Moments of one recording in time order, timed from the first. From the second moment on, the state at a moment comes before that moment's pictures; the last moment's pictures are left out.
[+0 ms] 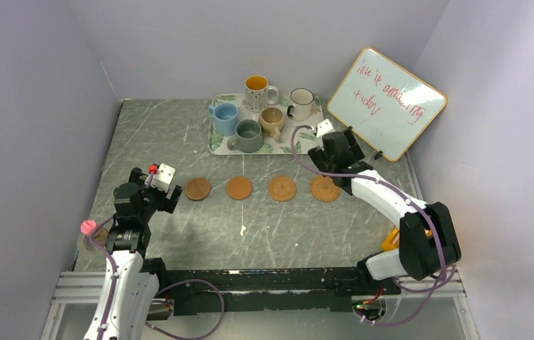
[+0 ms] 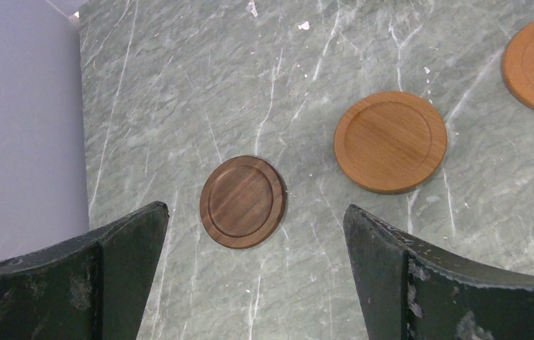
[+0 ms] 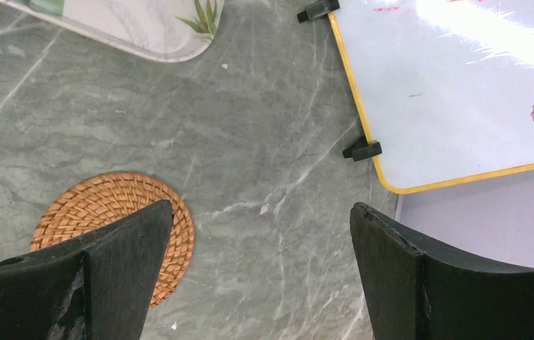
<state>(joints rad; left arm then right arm) 0.08 0.55 0.38 -0.19 0.19 0.47 0.39 1.39 0.86 -0.13 0.49 -0.34</state>
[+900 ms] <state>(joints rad) 0.08 0.63 0.38 -0.18 0.16 0.49 0.38 1.32 0.85 -0.14 0.38 -0.32</state>
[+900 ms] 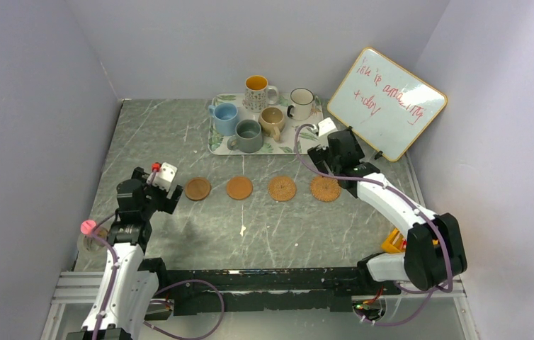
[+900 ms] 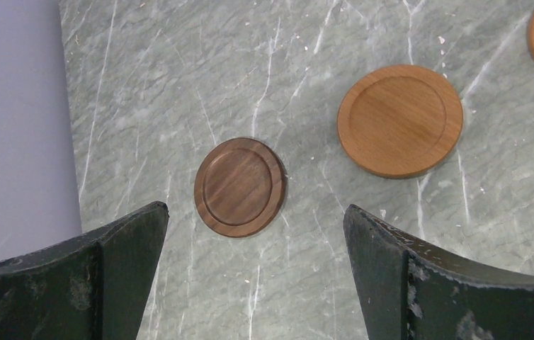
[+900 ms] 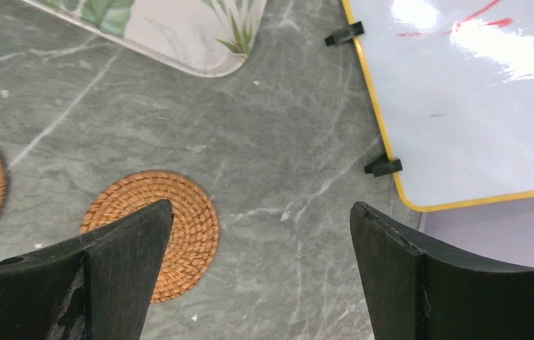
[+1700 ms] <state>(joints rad) -0.05 0.92 0.61 -0.10 0.23 0.51 0.64 1.62 1.33 -0.34 0.27 -0.29</state>
